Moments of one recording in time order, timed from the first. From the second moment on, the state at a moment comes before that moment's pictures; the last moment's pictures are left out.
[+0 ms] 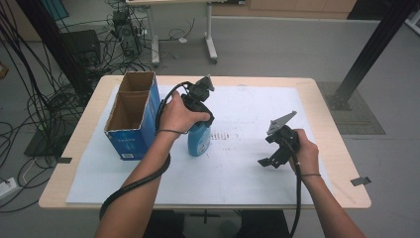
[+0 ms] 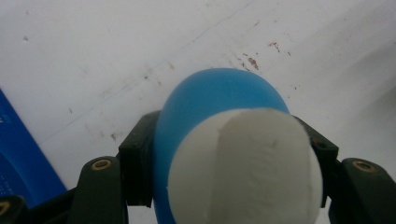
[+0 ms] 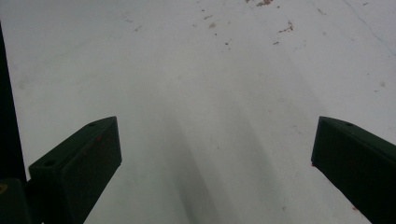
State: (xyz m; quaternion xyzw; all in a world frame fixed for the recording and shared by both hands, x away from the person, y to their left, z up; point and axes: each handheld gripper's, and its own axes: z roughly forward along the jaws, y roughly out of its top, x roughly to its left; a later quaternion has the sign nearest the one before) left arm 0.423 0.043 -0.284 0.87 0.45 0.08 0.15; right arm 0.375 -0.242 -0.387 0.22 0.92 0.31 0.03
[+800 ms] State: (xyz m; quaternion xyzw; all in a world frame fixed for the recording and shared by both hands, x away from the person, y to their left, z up) left arm 0.420 0.042 -0.273 0.87 0.45 0.09 0.15; right arm 0.376 -0.241 -0.387 0.22 0.93 0.31 0.03
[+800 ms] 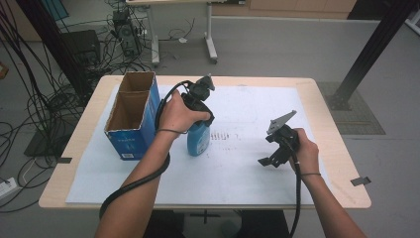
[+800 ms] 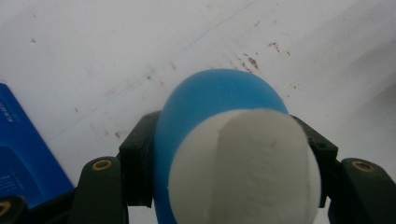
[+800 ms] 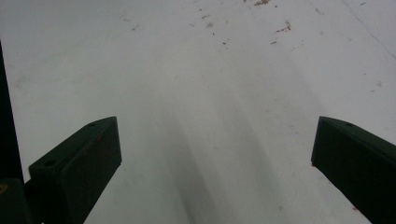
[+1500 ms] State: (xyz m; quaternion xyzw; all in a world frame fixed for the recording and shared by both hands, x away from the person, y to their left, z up) left arm 0.413 0.037 -0.224 0.88 0.44 0.10 0.17; right arm 0.376 -0.238 -0.376 0.21 0.93 0.31 0.04
